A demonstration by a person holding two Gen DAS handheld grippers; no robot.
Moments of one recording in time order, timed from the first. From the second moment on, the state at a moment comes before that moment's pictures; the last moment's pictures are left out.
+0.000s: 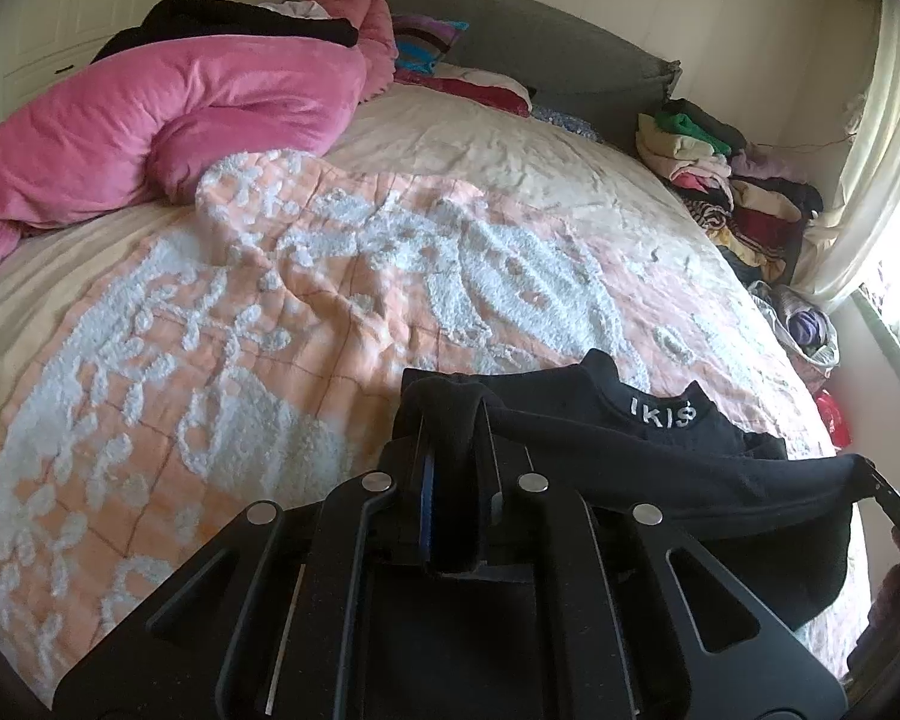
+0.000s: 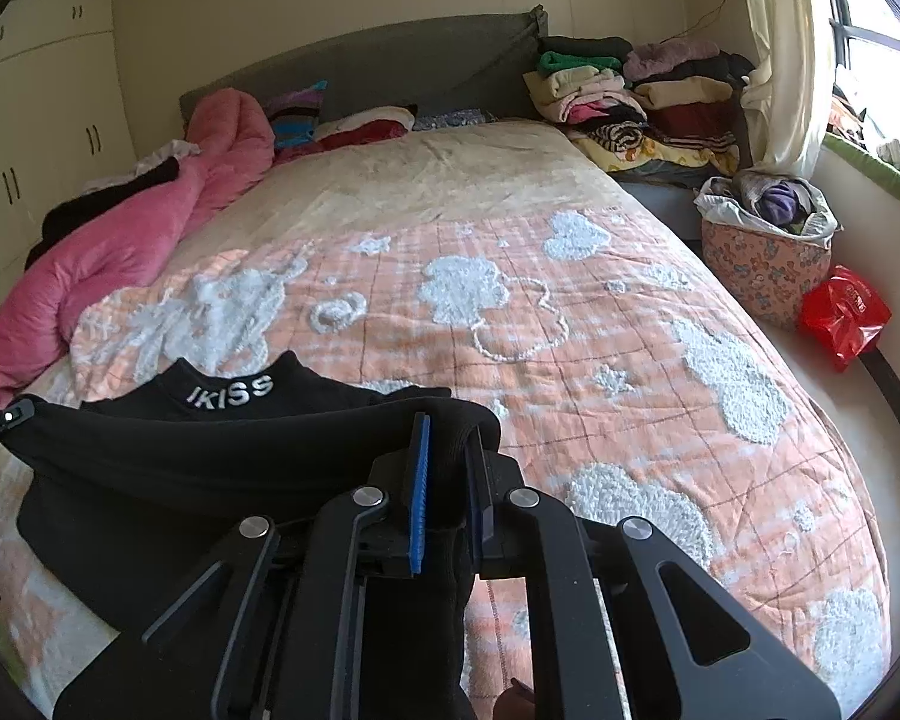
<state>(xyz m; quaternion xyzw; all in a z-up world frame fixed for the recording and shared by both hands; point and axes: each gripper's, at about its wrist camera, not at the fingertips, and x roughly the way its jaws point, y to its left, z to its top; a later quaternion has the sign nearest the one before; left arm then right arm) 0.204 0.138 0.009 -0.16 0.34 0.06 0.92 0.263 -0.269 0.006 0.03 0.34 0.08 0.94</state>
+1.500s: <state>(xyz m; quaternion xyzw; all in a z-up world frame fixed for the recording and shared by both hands) 0.249 0.098 -0.035 -0.11 0.42 0.06 0.90 0.310 -0.180 -0.057 -0.08 0.43 0.11 0.89</state>
